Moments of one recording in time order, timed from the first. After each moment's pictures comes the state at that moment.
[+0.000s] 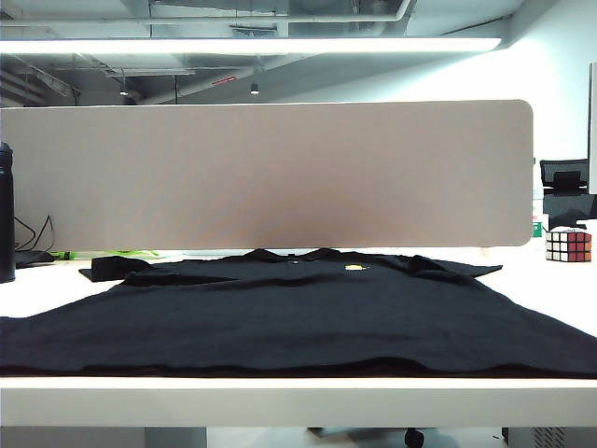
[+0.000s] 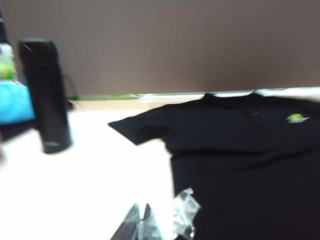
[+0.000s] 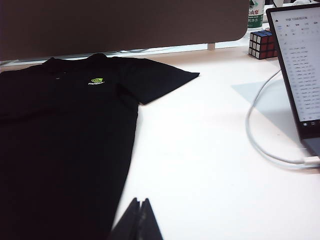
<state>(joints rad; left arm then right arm) -0.08 0.00 0.01 0.06 -0.02 0.02 -0.07 0.00 0.01 -0.09 -0.10 0.09</state>
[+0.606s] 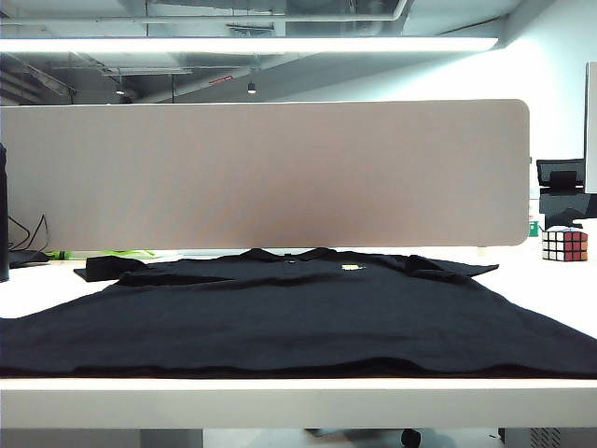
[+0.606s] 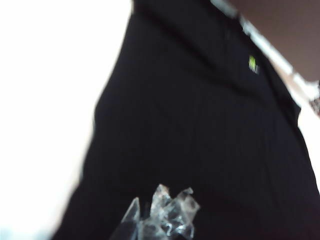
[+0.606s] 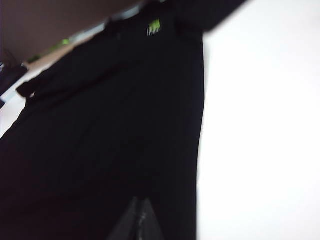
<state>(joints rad) -0.08 0.23 0.01 -0.13 0.19 -0.68 -0.07 0.13 0.01 -0.15 -0.37 0.40</state>
